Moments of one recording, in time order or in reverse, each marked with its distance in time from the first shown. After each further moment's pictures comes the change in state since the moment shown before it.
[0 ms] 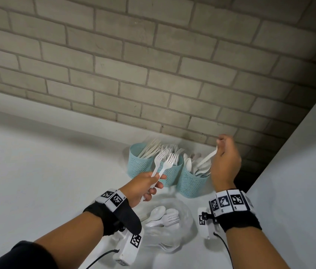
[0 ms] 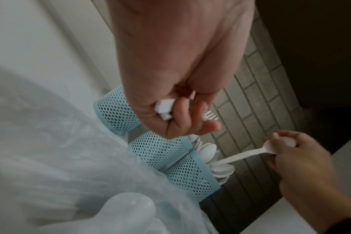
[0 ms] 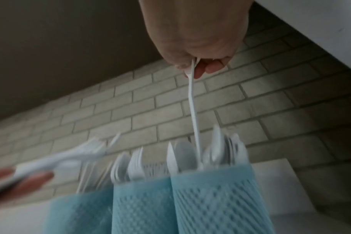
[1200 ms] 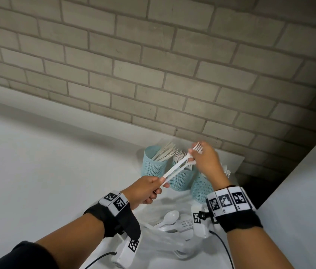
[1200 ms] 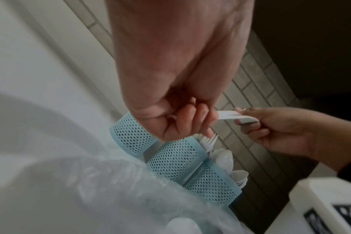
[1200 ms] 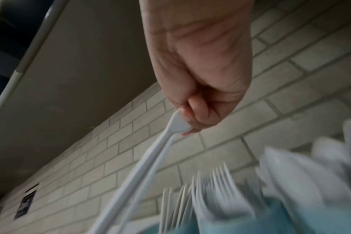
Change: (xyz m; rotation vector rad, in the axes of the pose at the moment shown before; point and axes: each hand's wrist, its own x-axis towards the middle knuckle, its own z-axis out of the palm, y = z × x) left_hand -0.012 -0.005 -0.031 0.191 0.002 0.070; right_hand -0.008 -0.056 0.041 0.289 -0.748 0.372
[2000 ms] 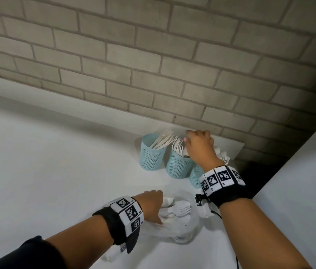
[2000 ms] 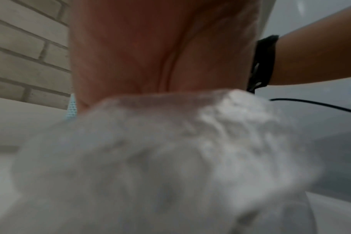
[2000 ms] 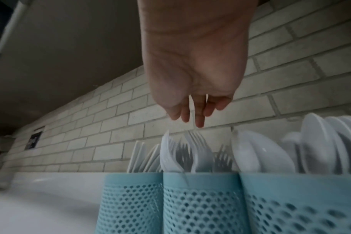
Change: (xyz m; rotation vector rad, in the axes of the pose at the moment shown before) left_hand -0.013 -0.027 0.037 1.329 -0.203 -0.045; right_hand 0.021 0.025 0.006 -0.934 -0.073 -0.277
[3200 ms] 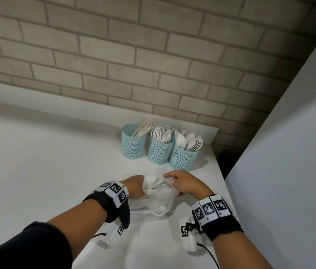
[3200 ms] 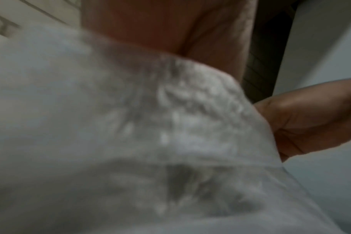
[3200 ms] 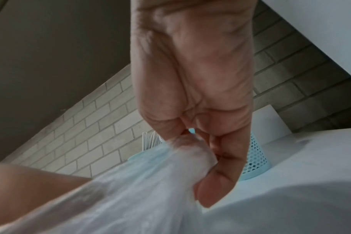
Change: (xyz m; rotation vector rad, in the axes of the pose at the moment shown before) left_hand 0.018 0.001 0.010 -0.236 0.014 -0.079; right_hand -0.124 0.014 0.027 0.659 -0.591 0.407
